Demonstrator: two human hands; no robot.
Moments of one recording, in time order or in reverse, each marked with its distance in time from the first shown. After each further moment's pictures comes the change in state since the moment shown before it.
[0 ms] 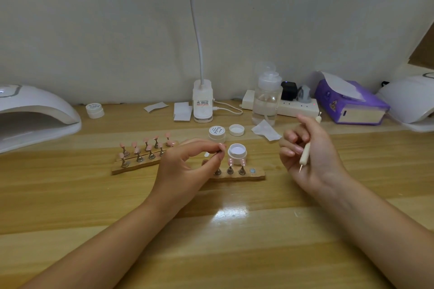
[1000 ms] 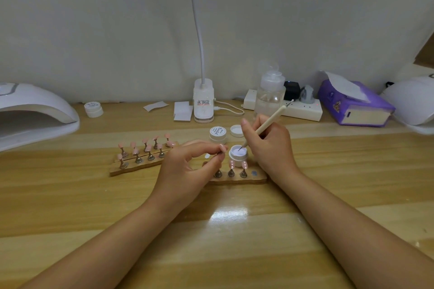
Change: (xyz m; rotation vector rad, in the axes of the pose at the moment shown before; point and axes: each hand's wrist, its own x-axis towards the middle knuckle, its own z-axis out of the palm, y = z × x) left_hand 0.004 -0.005 0.003 0.008 -0.033 -0.079; right_hand 0.044 0.046 0.012 -0.976 -0.178 -0.756
